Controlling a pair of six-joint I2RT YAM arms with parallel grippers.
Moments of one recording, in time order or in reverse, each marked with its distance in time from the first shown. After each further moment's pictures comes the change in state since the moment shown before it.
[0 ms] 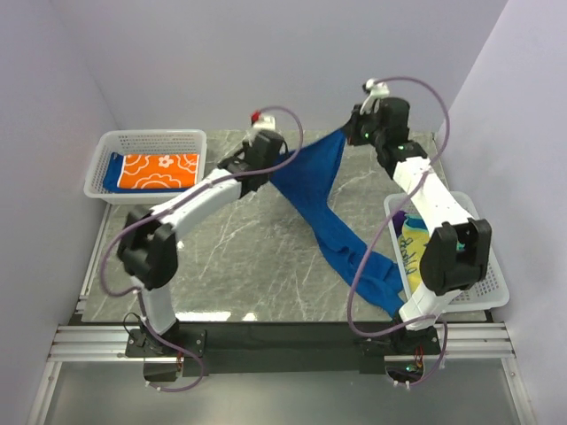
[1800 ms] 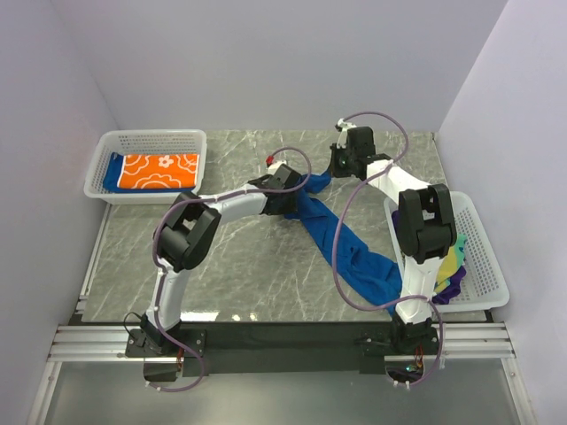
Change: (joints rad) left arm -0.045 0.230 -0.085 0.112 0.329 -0.336; right arm 0.043 0.301 -0.001 -0.047 0.044 0.005
